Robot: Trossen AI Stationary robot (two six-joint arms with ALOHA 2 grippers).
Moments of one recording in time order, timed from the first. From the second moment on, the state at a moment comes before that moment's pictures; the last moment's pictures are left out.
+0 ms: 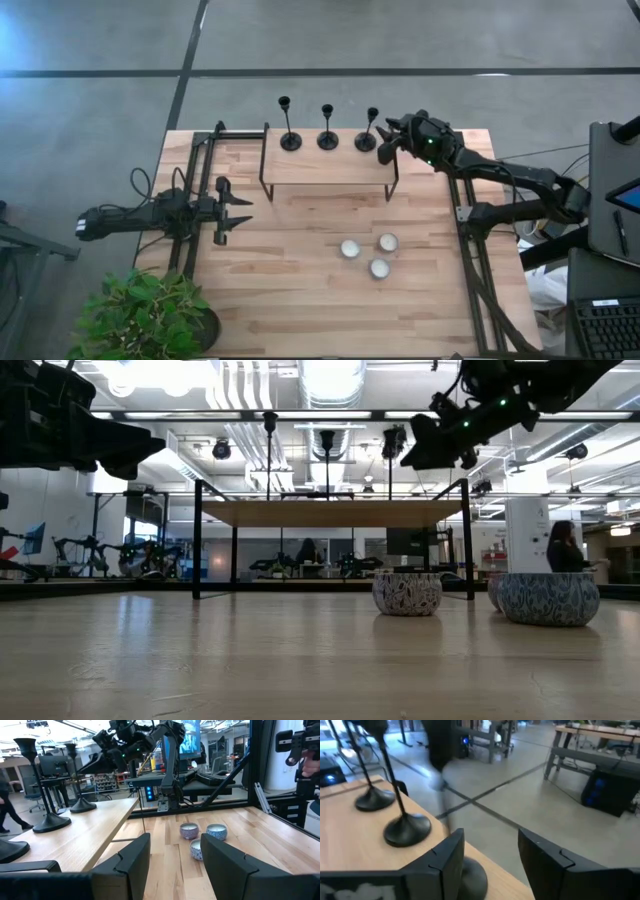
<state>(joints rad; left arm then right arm) 0.06 0.03 0.01 0.05 0.03 0.12 -0.58 1.15 0.70 0.22 0.22 0.05</state>
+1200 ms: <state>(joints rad) 0.06 0.03 0.01 0.05 0.03 0.12 0.21 0.65 0.81 -0.39 0.26 0.51</state>
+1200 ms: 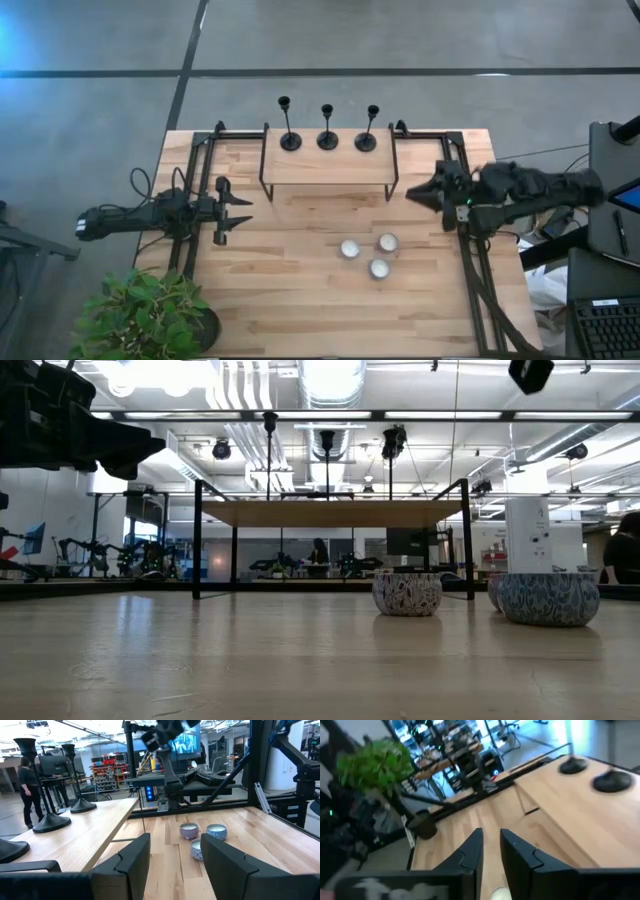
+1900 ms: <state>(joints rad) 0.06 0.03 0.01 0.05 0.03 0.12 0.65 1.11 1.14 -0.75 0.87 0.78</state>
